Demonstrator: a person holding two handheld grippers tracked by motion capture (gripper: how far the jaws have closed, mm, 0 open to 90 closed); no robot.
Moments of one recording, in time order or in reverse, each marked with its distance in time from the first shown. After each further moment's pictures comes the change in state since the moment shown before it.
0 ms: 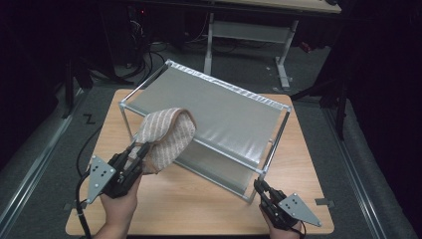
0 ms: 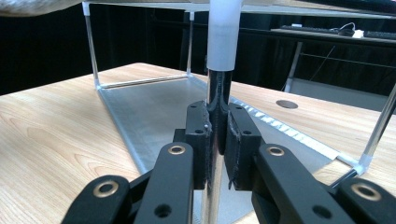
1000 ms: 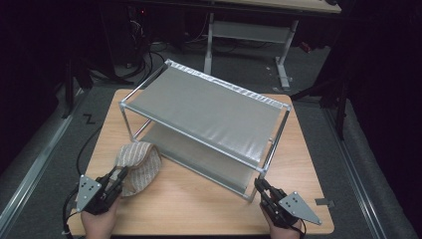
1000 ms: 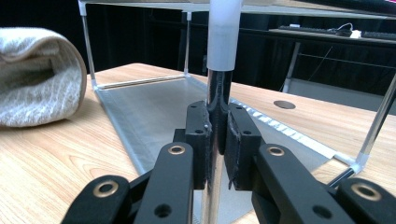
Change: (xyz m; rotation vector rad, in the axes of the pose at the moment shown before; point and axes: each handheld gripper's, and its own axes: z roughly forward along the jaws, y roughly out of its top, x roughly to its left) left arm 0.052 -0.089 -0.042 0.265 0.113 -0.025; right arm -0.003 0.000 0.003 -0.001 -0.008 -0.001
